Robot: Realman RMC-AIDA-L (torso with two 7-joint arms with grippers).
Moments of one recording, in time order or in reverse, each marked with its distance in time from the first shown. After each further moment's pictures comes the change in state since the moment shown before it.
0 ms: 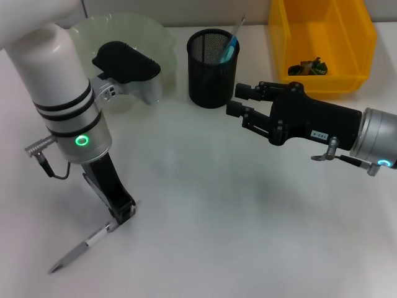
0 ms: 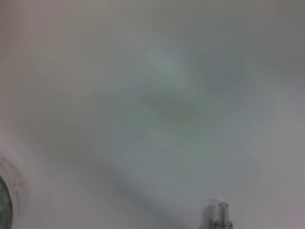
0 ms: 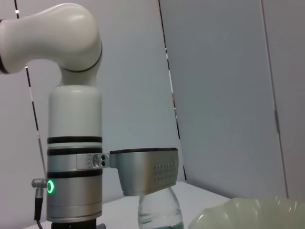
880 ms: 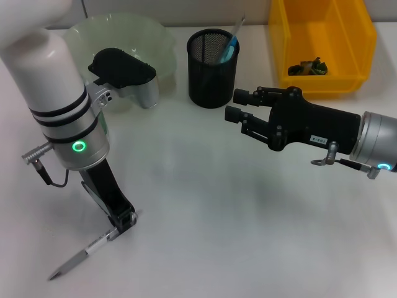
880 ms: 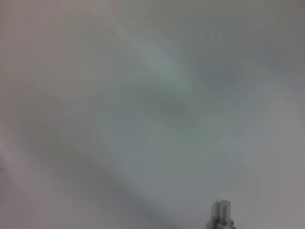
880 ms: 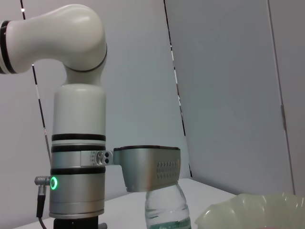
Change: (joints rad) left arm 0.018 -0.001 -0.018 -0.001 -0.014 0.016 0.000; right arm -0.001 -0.001 0.000 0.001 -0.020 -0.011 0.000
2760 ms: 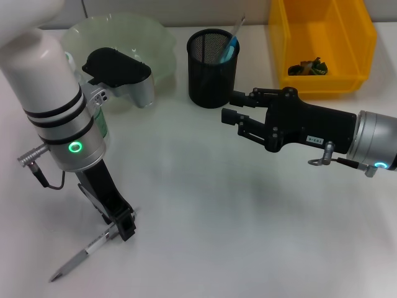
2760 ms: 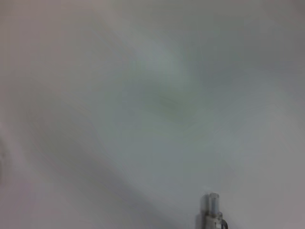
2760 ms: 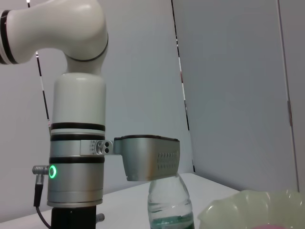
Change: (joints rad) left arm 0.030 0.000 -0.002 0.054 0.000 0.032 -0.035; right arm 0.012 0.002 0.000 -0.005 -0.022 0.009 -0.006
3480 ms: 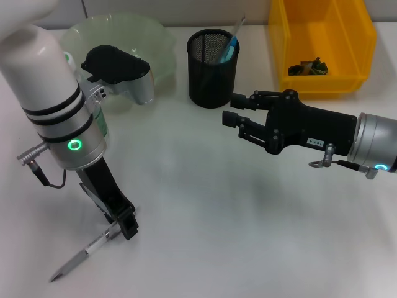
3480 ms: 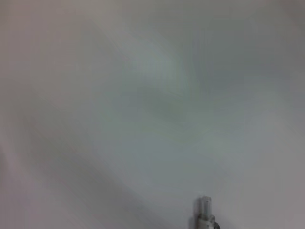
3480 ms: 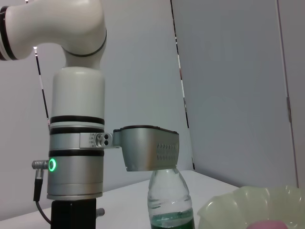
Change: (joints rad) left arm 0.003 0.000 -0.021 0.012 -0.005 0.013 0.007; right arm -0.002 -0.002 0.000 0.006 -0.004 0.003 0.000
